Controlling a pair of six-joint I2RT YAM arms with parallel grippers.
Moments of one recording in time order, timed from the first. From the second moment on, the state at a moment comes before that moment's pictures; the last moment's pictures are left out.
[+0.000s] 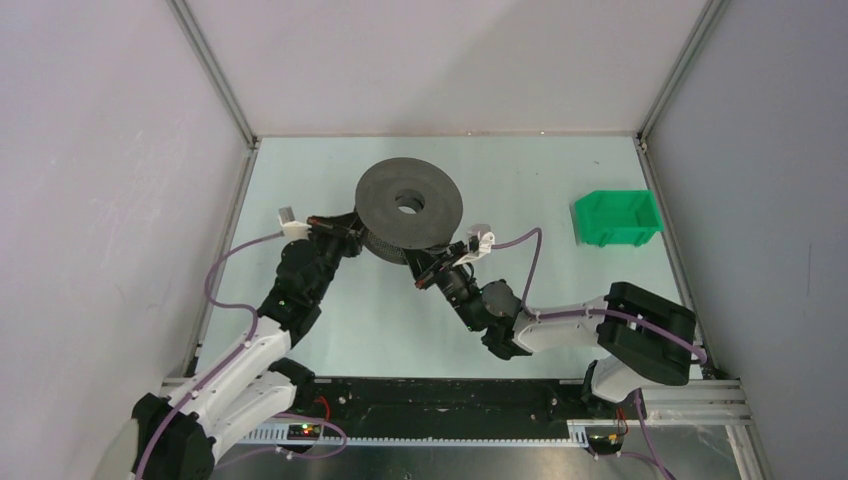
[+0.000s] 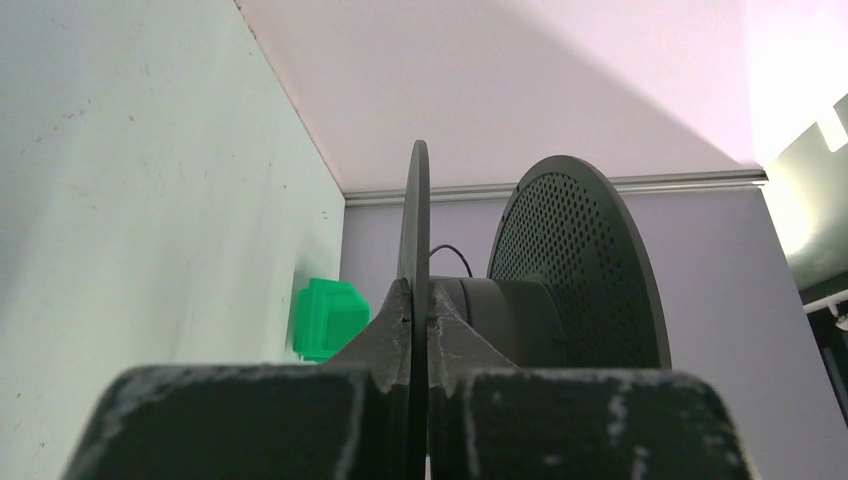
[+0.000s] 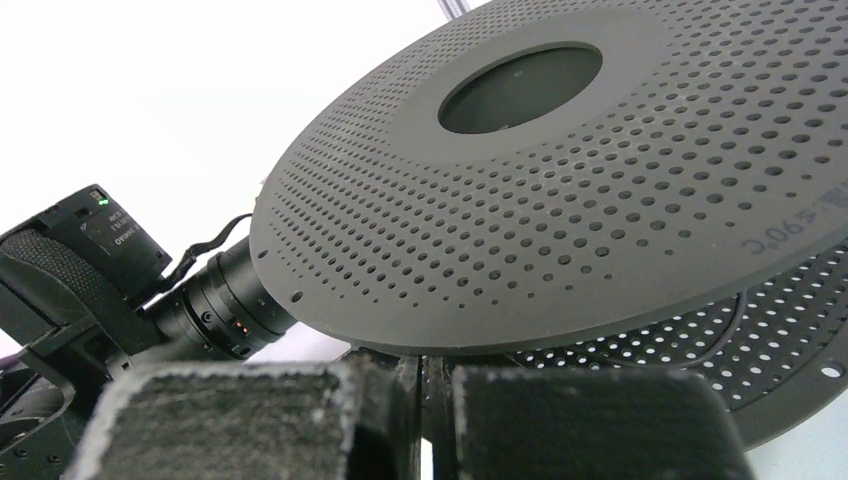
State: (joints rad) left arm -0.46 0.84 0.46 0.37 -0.16 -1.48; right arm 1.17 1.54 0.63 1.30 0.49 0.41
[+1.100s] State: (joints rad) left arm -0.45 0.86 0.35 0.57 -0.31 -1.53; right arm 1.05 1.60 0.69 1.15 0.40 1.05
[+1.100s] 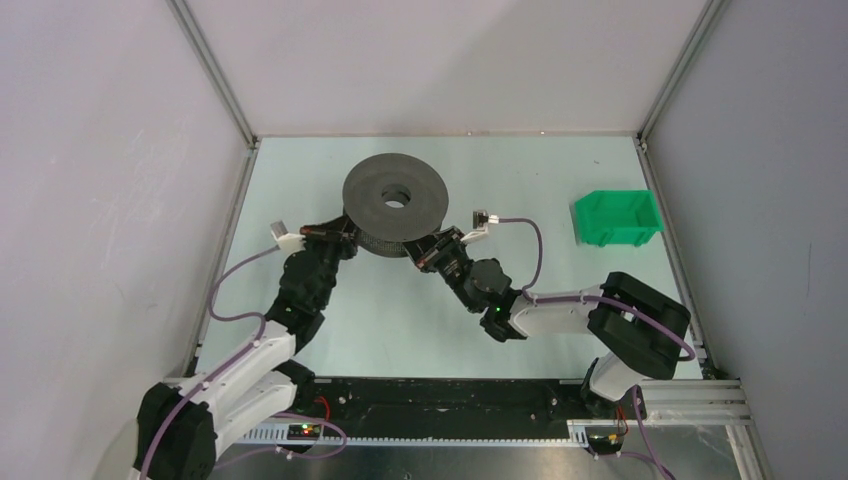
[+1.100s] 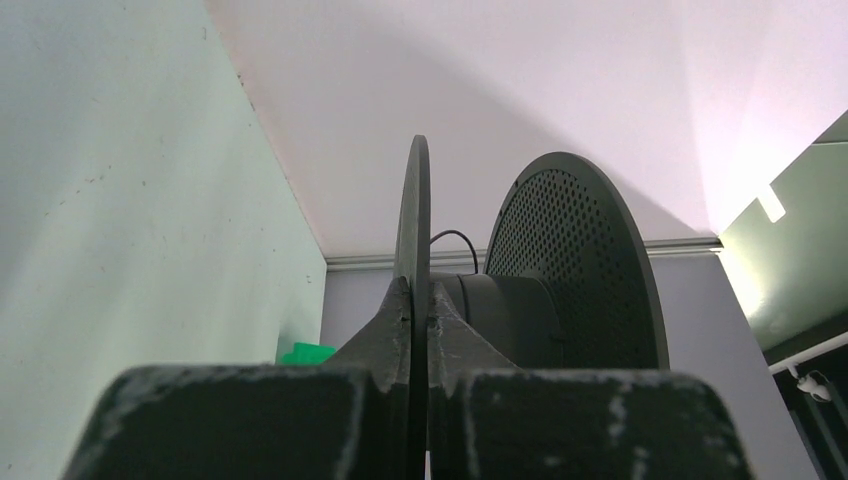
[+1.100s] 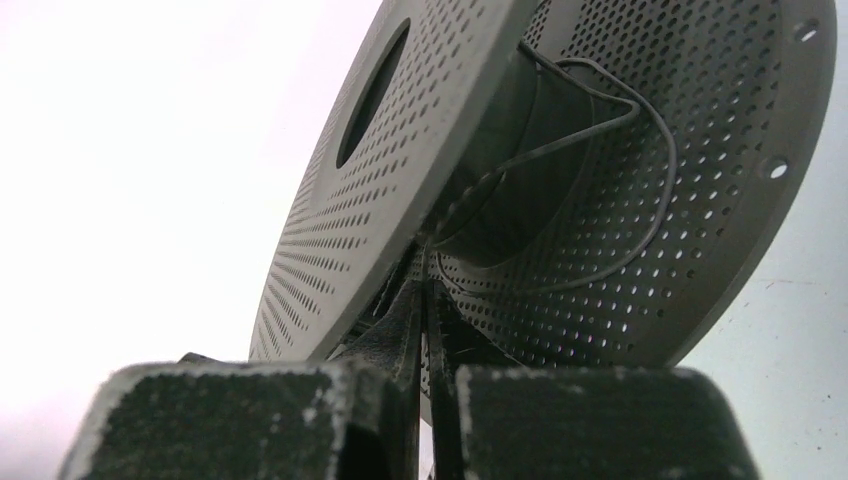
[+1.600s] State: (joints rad) left arm -0.45 0.88 0.33 0.64 -0.31 -1.54; right arm 1.04 1.53 0.70 1.01 0.38 1.15
